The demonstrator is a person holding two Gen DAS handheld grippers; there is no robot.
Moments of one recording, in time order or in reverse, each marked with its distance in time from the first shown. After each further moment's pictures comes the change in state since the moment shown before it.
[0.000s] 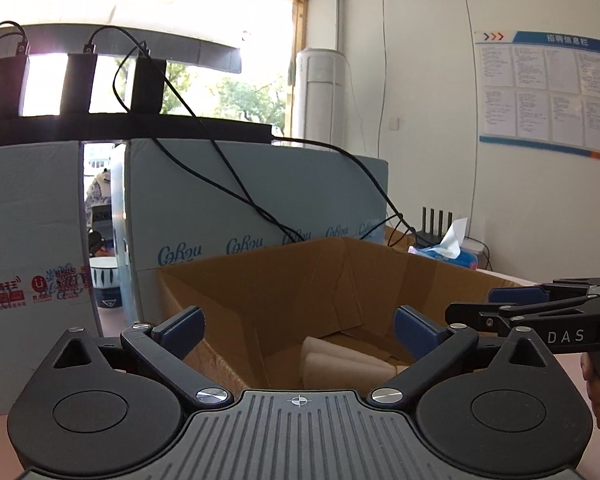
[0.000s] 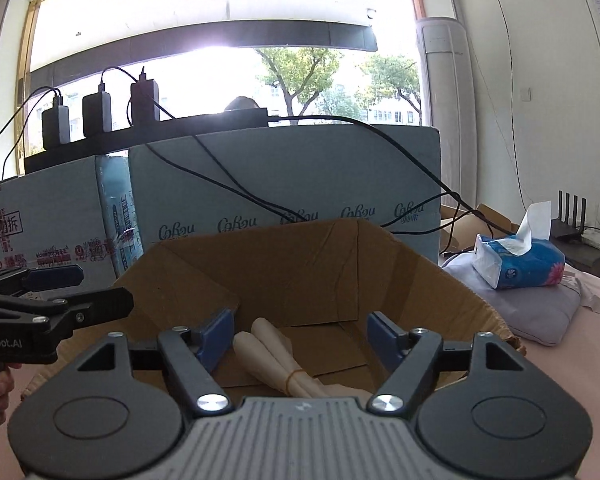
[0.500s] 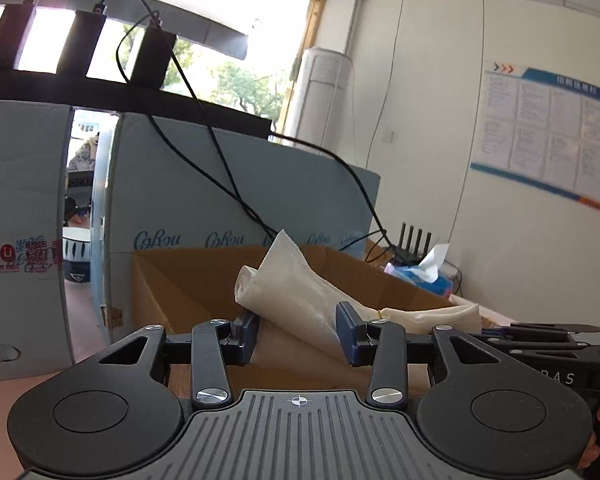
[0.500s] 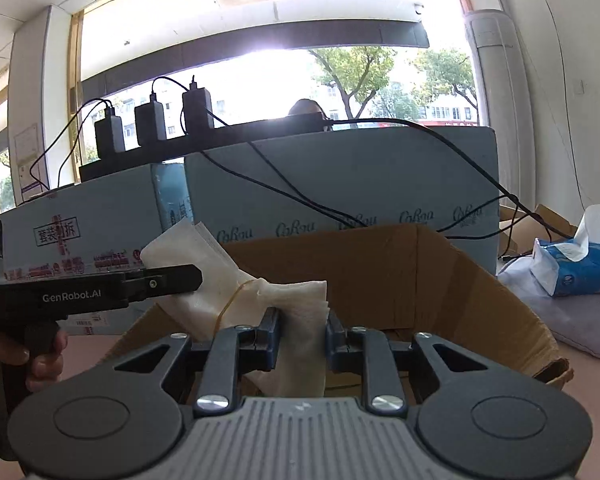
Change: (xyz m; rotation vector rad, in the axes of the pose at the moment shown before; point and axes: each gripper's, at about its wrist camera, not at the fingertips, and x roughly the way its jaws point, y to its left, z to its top) left arm 0.048 -0.001 0.011 -0.125 0.080 -0.071; right arm 0.018 -0.029 -0.002 0.012 0.059 0.167
